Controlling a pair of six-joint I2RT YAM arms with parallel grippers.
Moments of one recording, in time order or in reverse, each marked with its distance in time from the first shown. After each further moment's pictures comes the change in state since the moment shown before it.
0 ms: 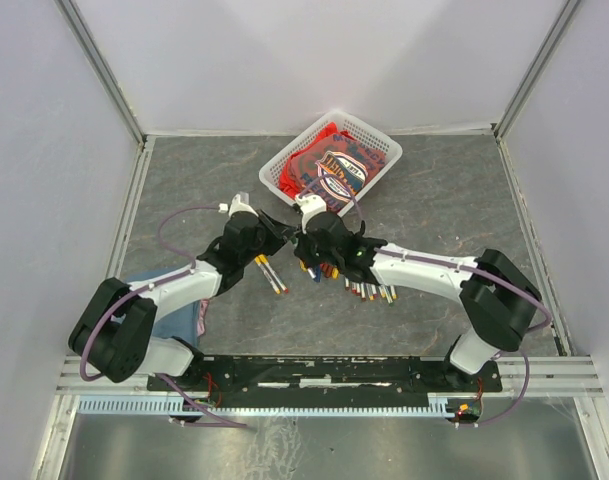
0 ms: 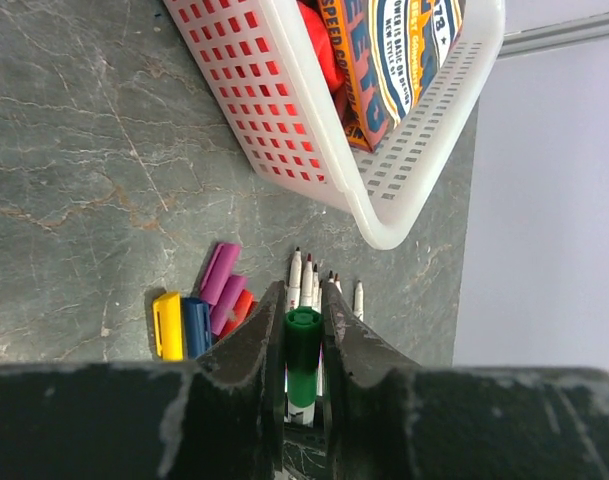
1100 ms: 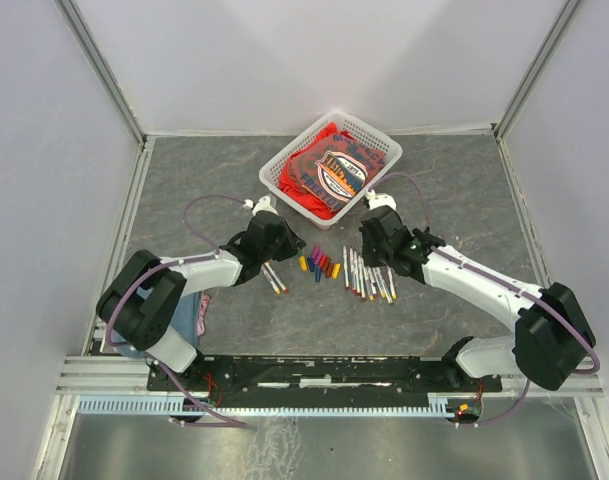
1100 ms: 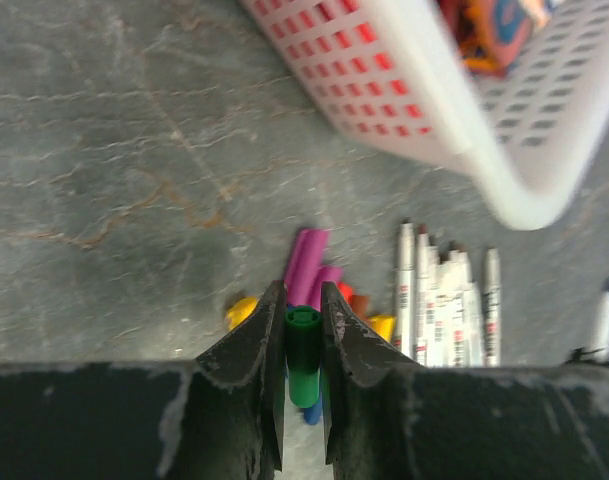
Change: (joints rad) left arm -0.068 0.196 0.097 -0.054 -0.002 0.245; right arm -0.234 -0.307 -0.170 -0.362 0.069 0.097
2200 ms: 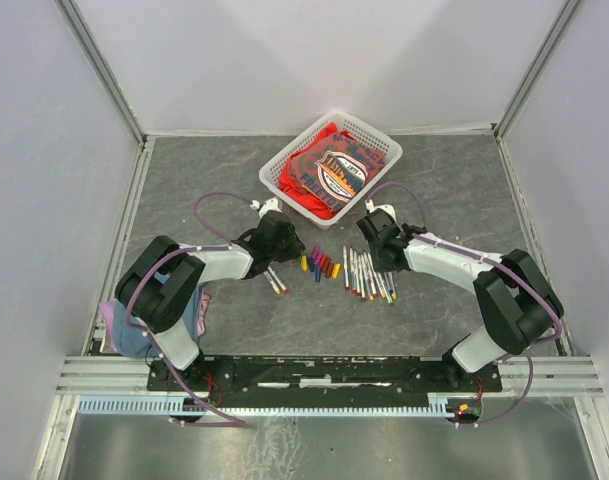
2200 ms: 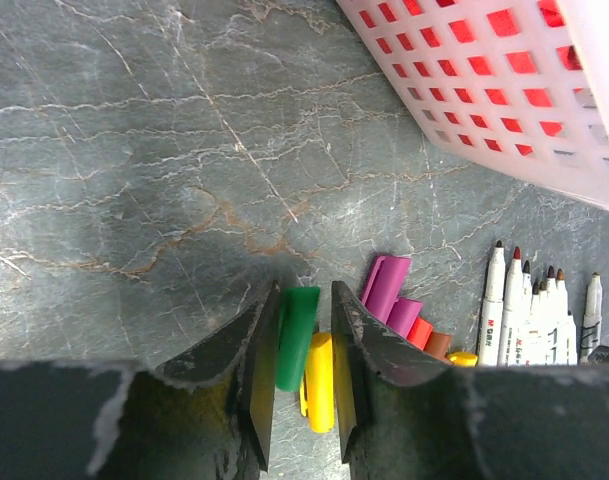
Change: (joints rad) left arm -0.016 0.148 0.067 -0.068 -0.077 0.069; right arm -0.096 0.220 0.002 -0.092 0.112 -0.077
